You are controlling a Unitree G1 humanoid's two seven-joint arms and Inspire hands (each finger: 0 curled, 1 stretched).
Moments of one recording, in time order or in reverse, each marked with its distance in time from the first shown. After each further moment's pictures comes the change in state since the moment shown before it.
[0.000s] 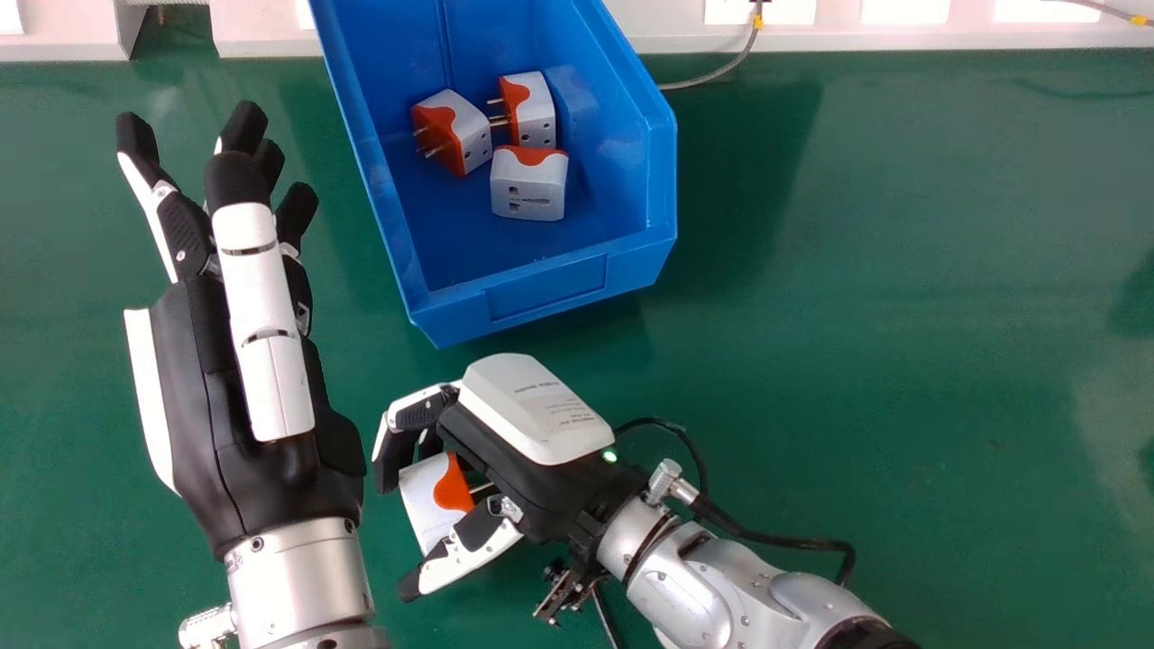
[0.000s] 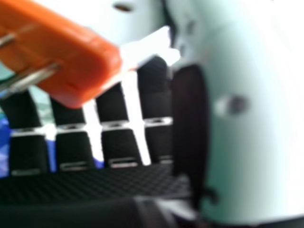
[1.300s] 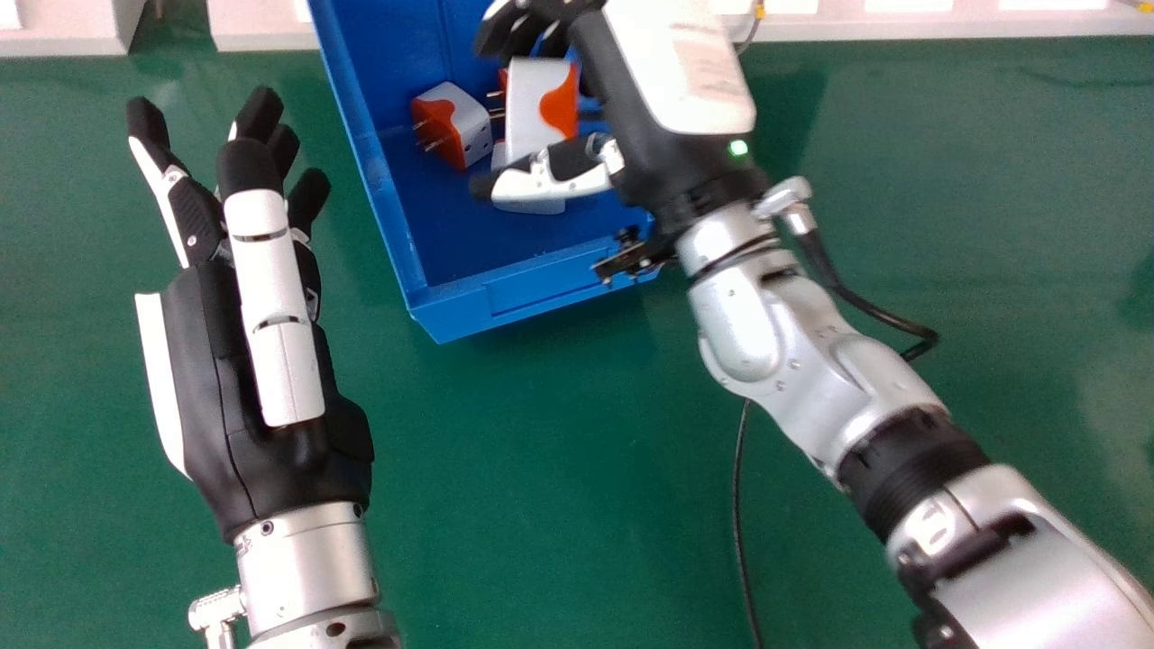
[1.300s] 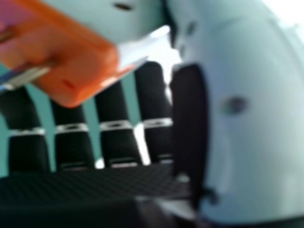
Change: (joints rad) left arm -0.040 0.001 0.010 0.035 0.003 -0.024 -0.002; right arm -0.371 -0.070 -0.265 -0.026 -0.028 0.222 -0.130
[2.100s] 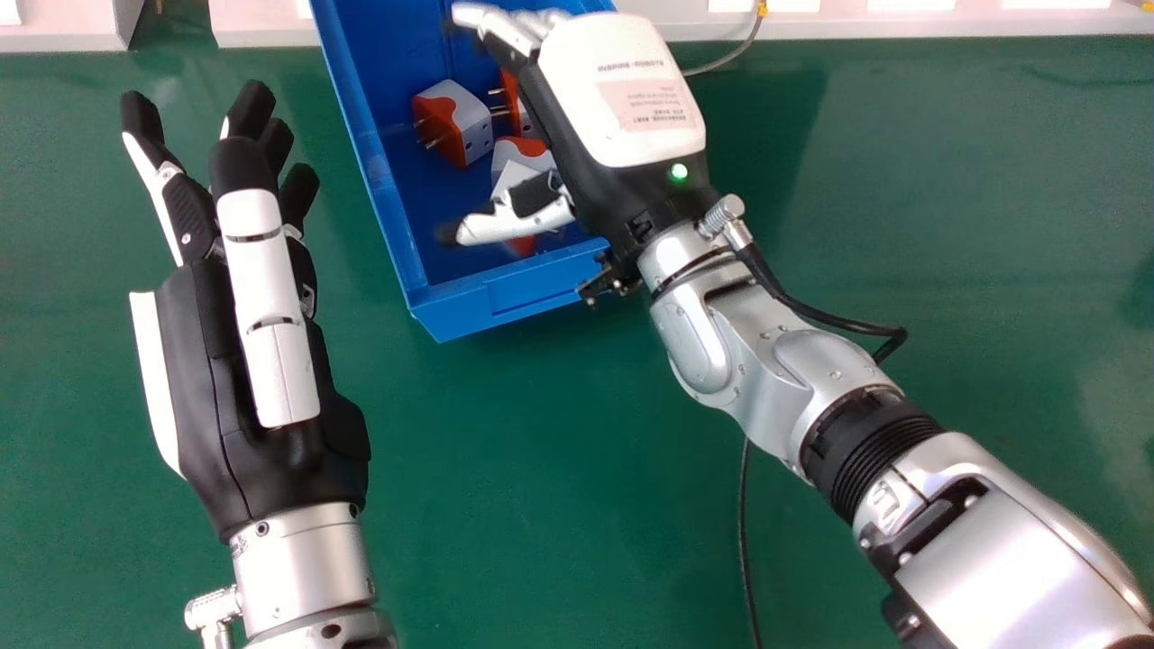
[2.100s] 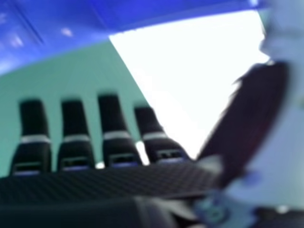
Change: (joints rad) left arm 0.006 0.000 0.003 0.000 -0.005 -0.006 -0.015; right arm -0.046 0.016 0.149 0.040 -0.073 0.156 -0.168
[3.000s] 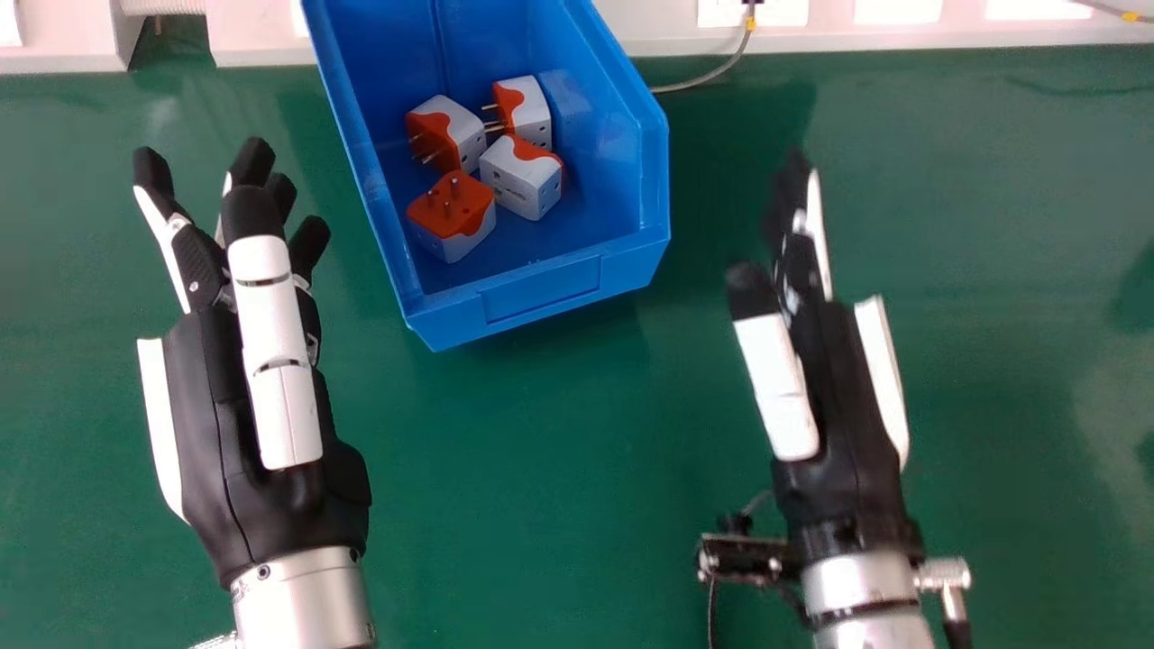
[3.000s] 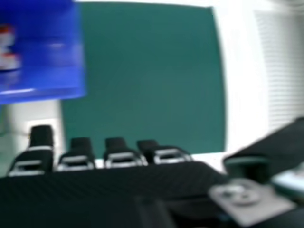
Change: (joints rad) left arm 0.091 0.005 -0.030 -0.026 0.002 0.009 0.008; right arm 1.177 -0.009 -0.179 -1.270 0.731 0.137 0.444
